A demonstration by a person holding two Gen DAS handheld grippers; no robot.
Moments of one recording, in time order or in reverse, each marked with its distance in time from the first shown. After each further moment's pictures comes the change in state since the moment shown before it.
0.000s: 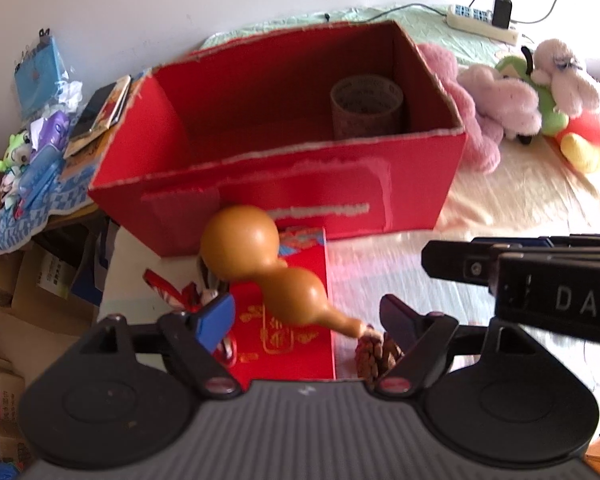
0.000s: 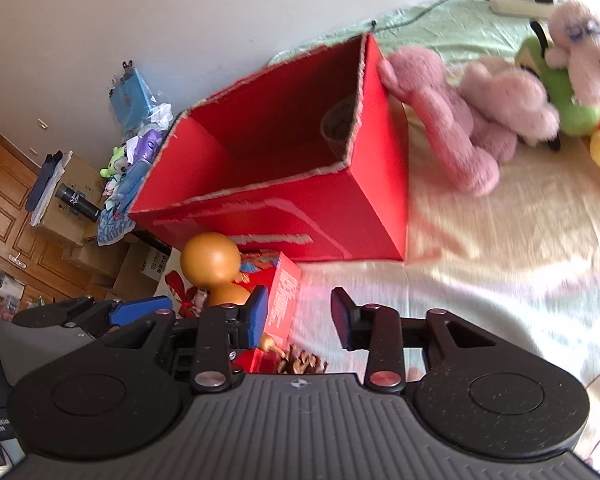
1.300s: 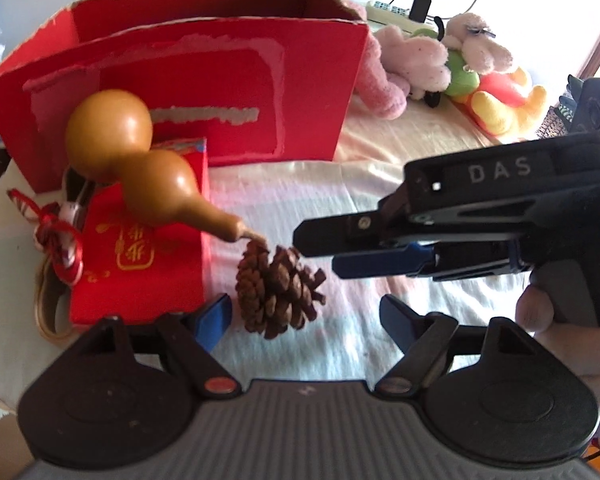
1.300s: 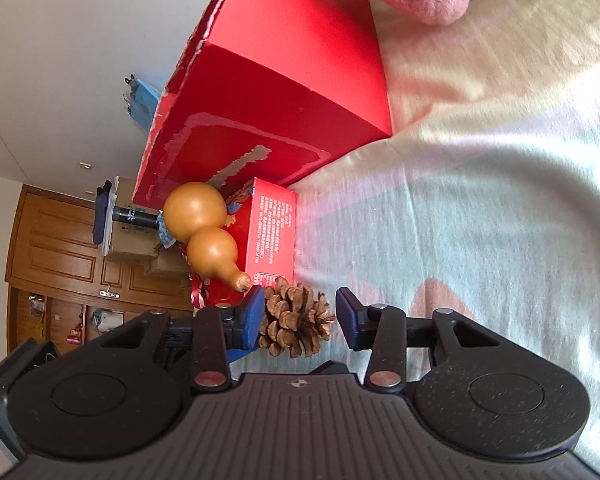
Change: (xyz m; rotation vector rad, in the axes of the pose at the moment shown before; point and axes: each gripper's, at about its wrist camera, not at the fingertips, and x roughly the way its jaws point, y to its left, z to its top) left arm 0.043 -0.023 -0.072 -0.016 -0.079 -0.334; right arm 0.039 -0.078 -0.048 0.303 0.147 0.292
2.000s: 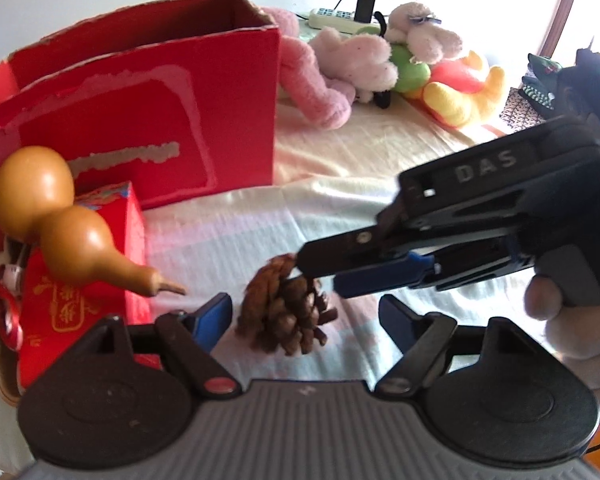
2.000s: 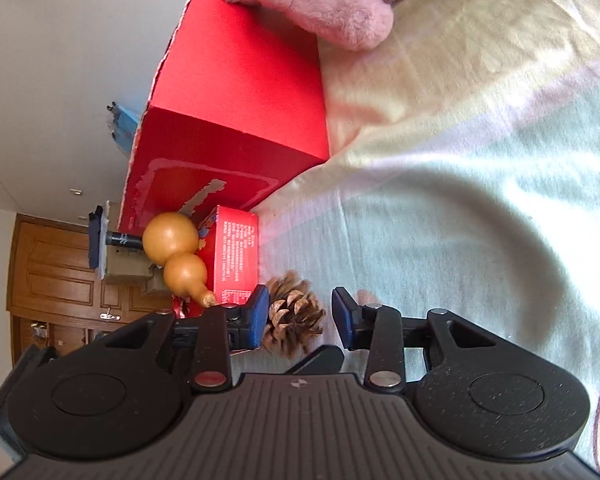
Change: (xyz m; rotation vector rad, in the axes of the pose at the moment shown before) left arm 0.016 -0.029 0.007 0.133 -0.060 -0.050; right arm -0.026 -0.030 0.010 0.073 -0.019 -0.007
